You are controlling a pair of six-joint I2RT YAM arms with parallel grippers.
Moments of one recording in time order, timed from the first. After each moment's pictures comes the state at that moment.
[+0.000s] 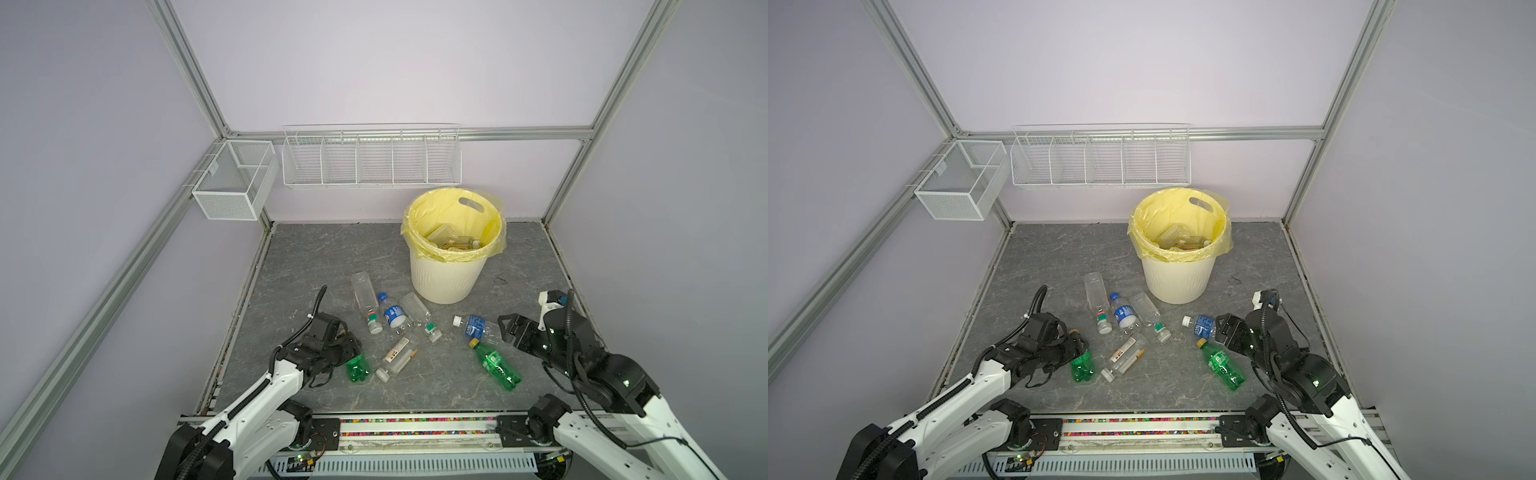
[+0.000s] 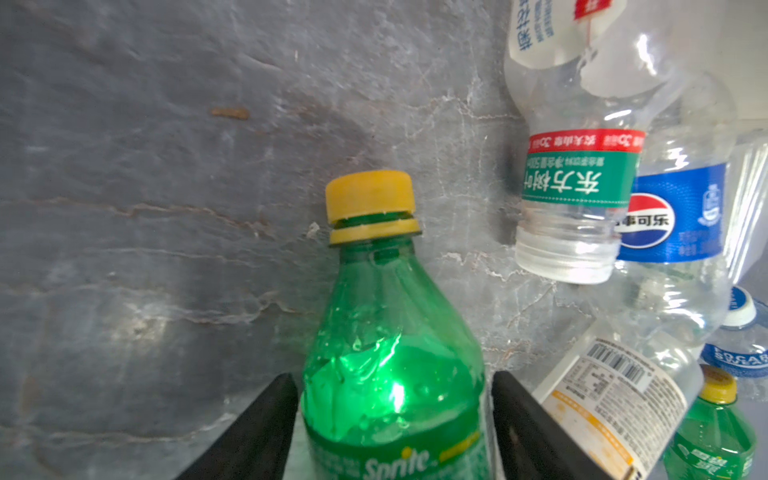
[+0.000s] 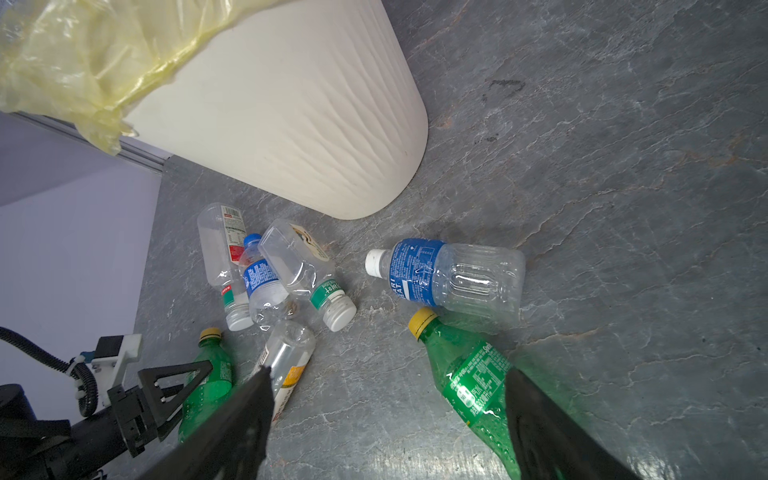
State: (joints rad) left arm -0.46 0.95 0.39 -0.46 0.14 -0.85; right arm 0.60 0.57 0.85 -0.98 0.22 0.84
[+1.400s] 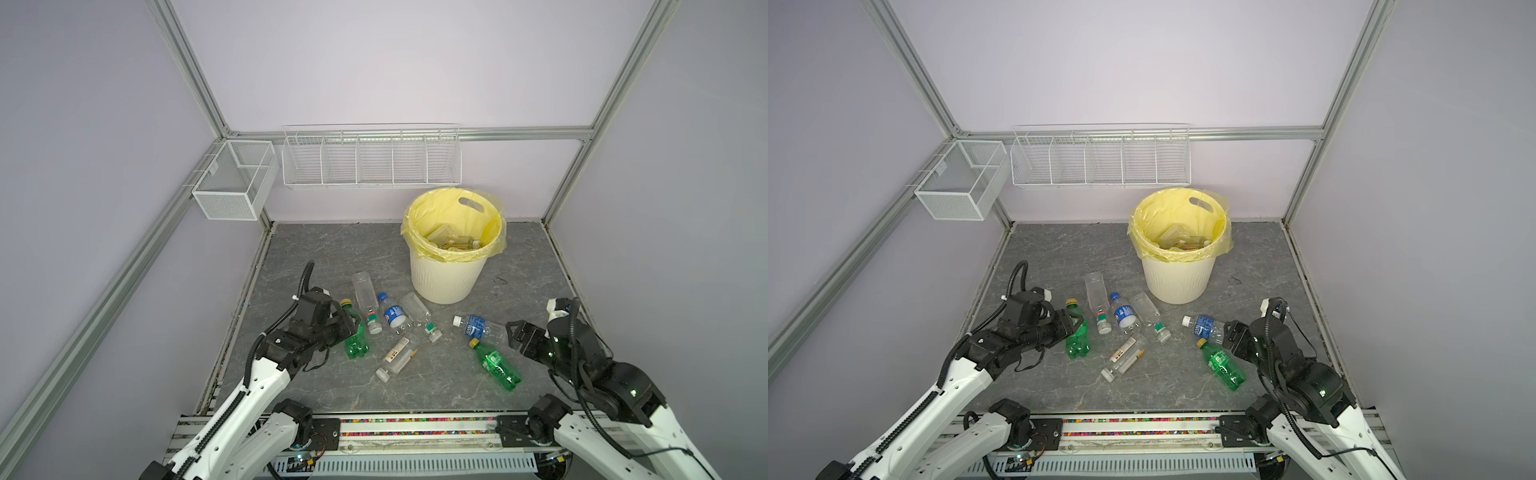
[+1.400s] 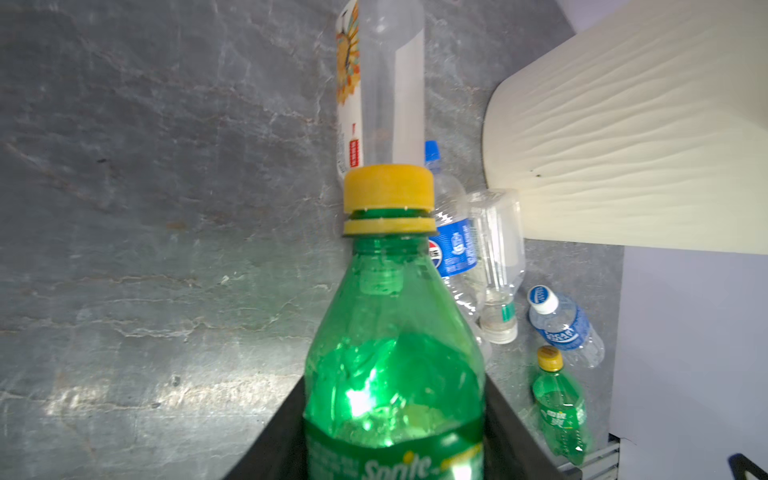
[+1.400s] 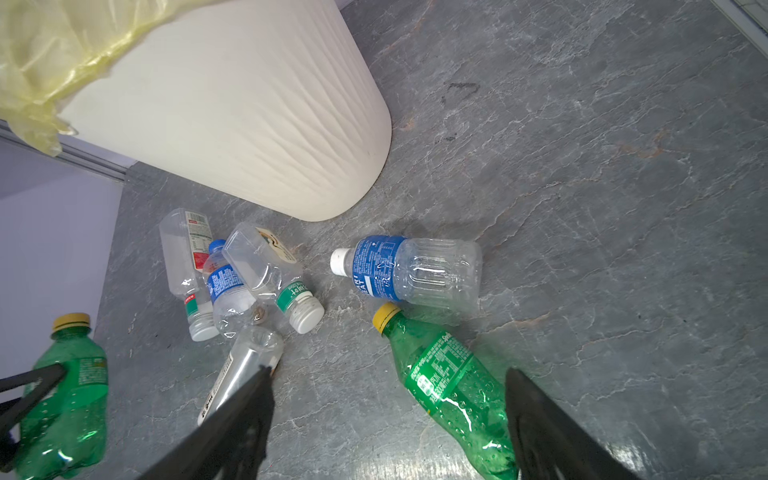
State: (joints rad) left arm -0.46 0.85 0.73 -0.67 0.15 -0.85; right arm 0.60 0.51 0.82 -1.05 0.29 0.85
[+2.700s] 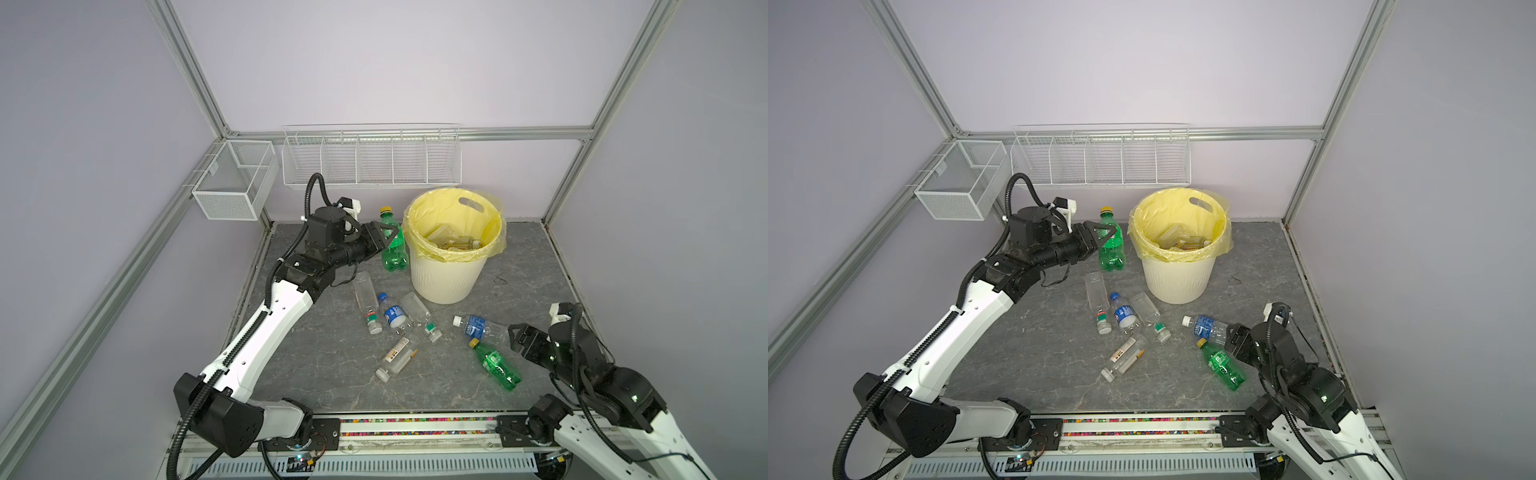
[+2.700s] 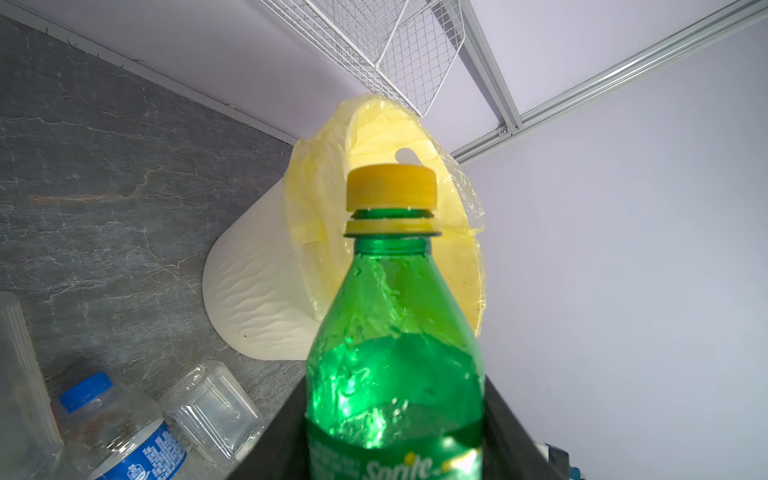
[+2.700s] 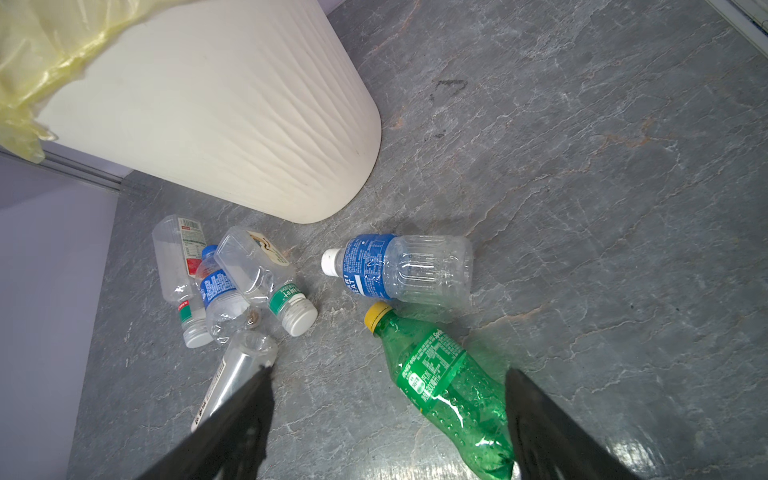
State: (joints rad) left arm -0.50 1.35 1.40 -0.38 0.37 -0.87; right arm 0.60 0.47 0.79 -1.06 0.31 0.88
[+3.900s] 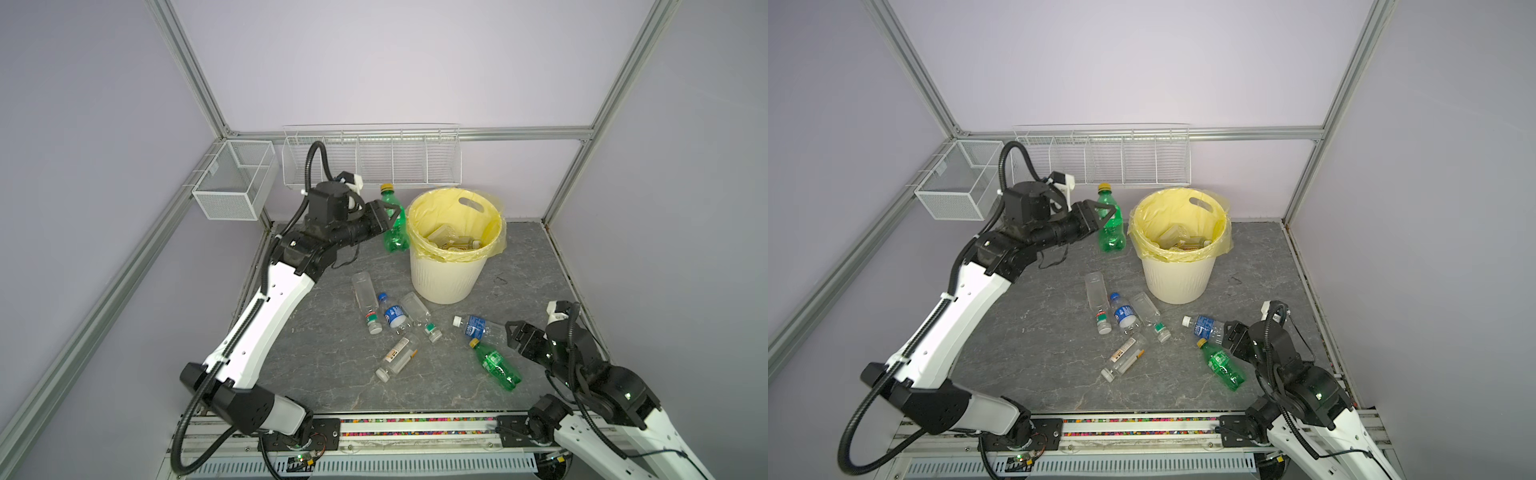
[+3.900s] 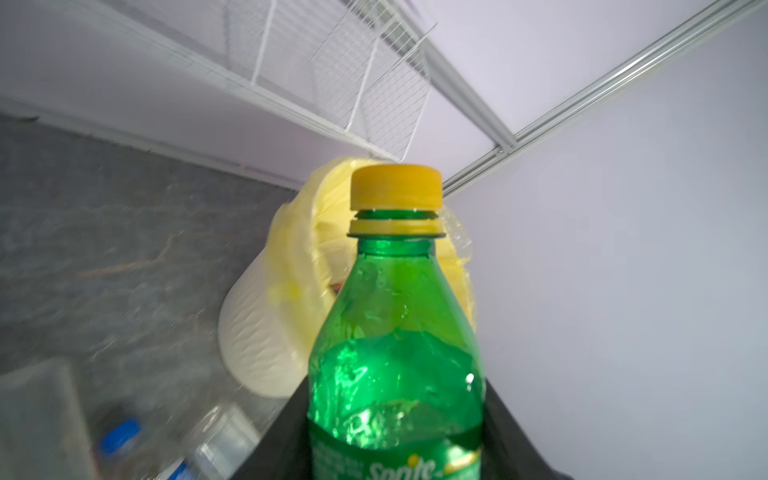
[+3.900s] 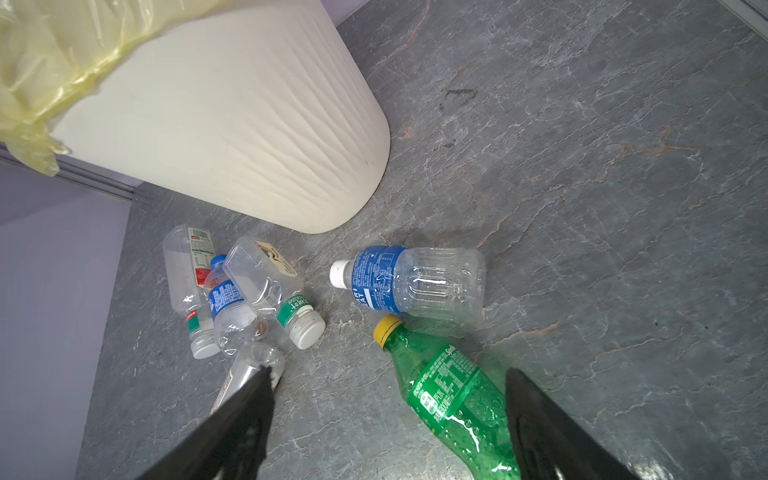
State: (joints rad) left arm -0.56 1.56 1.86 -0.59 0.26 -0.75; right arm 0.60 0.46 0.76 -1.00 0.31 0.88
